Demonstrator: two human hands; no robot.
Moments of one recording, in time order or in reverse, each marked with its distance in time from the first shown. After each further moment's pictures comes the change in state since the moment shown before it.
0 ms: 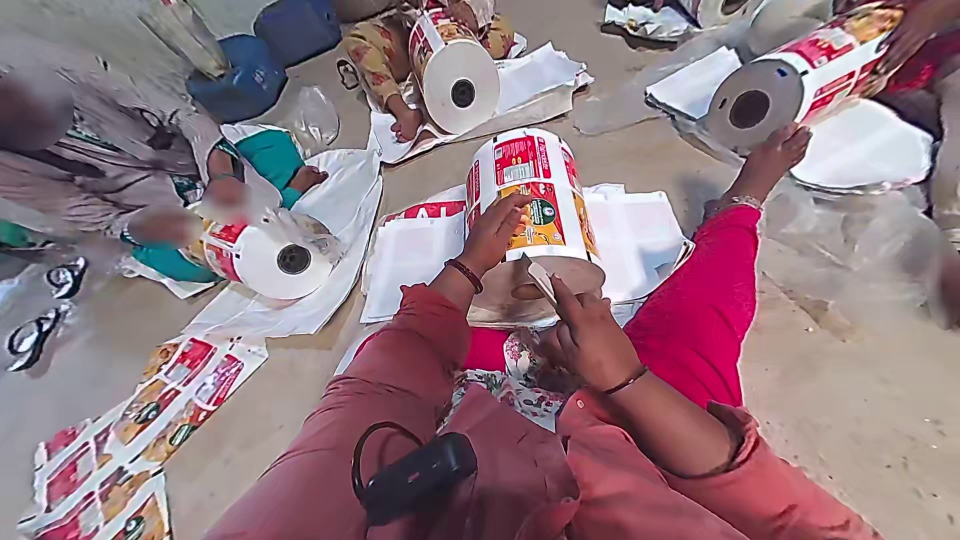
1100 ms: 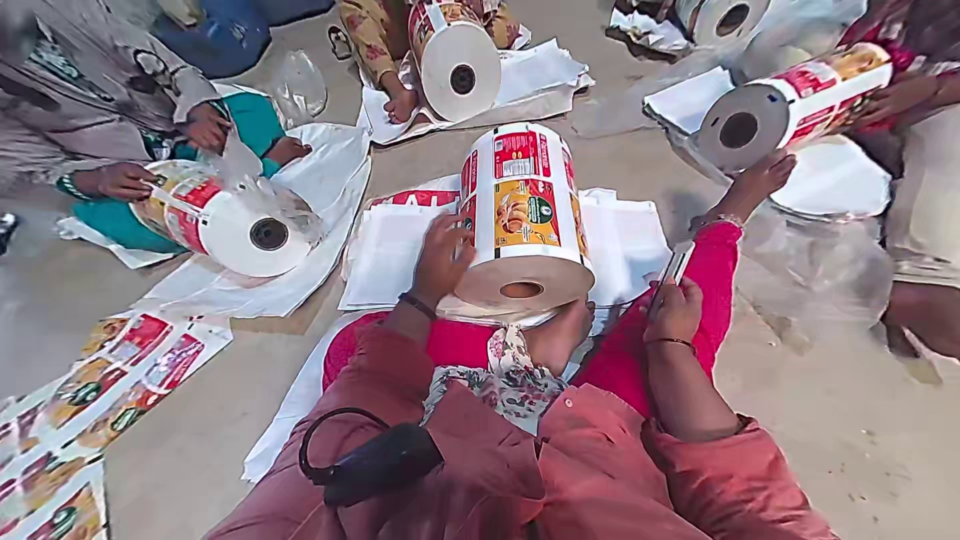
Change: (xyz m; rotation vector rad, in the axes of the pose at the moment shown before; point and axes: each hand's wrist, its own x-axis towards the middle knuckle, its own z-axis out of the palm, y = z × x) left_hand -0.086 -0.041 -0.018 0.304 0.274 -0.047; right_hand 0.035 0.149 0.000 1.088 0.746 0.672
